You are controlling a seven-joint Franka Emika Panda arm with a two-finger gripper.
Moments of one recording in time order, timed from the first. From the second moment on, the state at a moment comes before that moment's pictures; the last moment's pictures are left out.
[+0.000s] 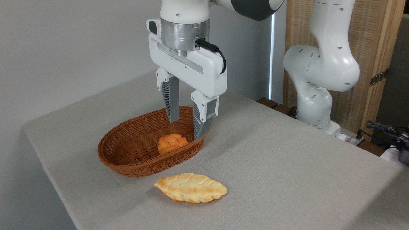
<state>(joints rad) -0.08 -0.19 0.15 -1.93 -0.12 1.83 0.84</state>
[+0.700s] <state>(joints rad) -0.08 -0.19 0.15 -1.93 -0.12 1.81 0.87</state>
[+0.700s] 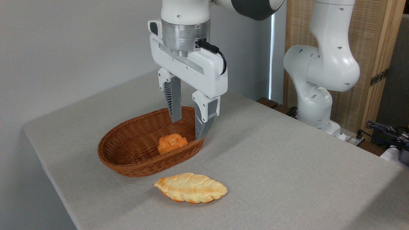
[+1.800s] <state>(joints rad) -0.09 -0.02 0.15 -1.95 0.01 1.97 1.57</state>
